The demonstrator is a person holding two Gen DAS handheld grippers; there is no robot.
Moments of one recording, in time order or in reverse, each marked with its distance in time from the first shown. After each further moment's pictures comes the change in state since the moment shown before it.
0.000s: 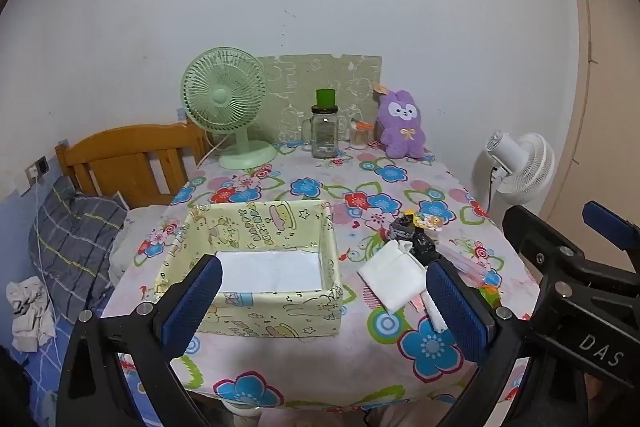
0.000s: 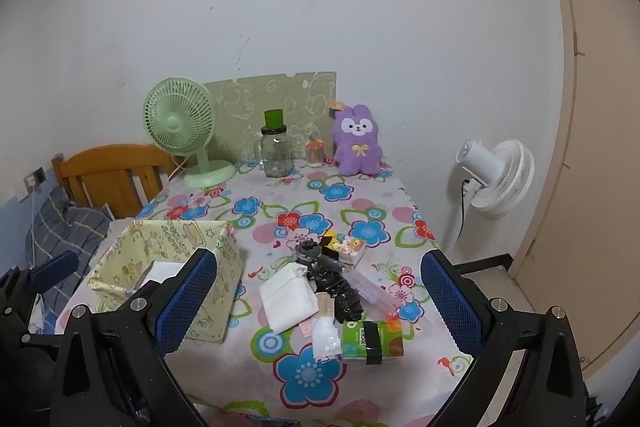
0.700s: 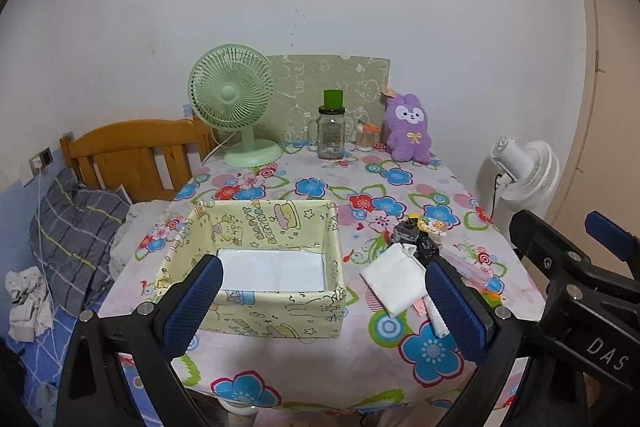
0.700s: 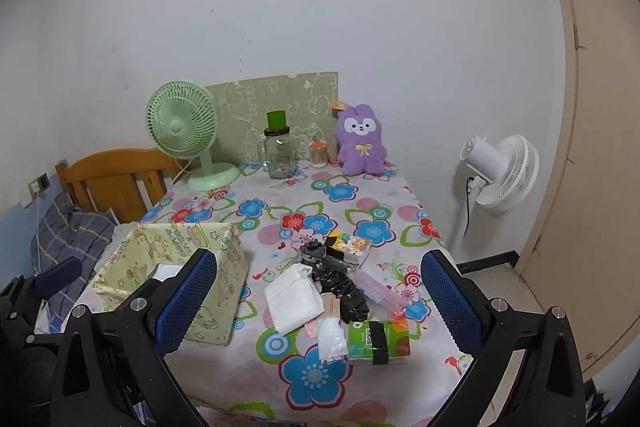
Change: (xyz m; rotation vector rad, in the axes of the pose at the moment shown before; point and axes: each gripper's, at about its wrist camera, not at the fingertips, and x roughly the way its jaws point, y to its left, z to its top) left arm 0.001 0.004 -0.004 -0.028 -0.007 0.009; right arm 0.002 -0.002 -0.003 0.020 -0.008 0.017
